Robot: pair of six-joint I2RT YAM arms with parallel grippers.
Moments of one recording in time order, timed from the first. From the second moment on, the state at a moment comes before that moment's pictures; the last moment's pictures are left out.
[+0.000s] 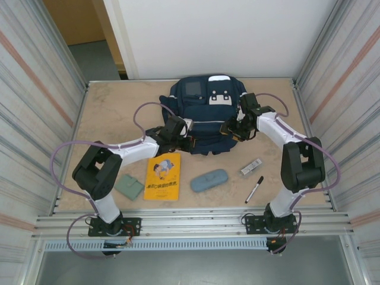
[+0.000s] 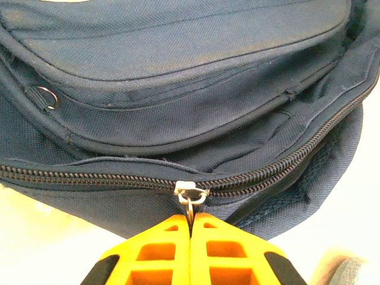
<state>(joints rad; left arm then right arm) -0.68 1.74 1.04 -0.11 0.15 -0.38 0.27 1.68 1.25 -0.71 -0.30 0.62</state>
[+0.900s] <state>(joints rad) -0.77 1.78 1.05 -0.06 0.18 -0.54 0.45 1.50 0.93 -0.50 -0.14 1.20</state>
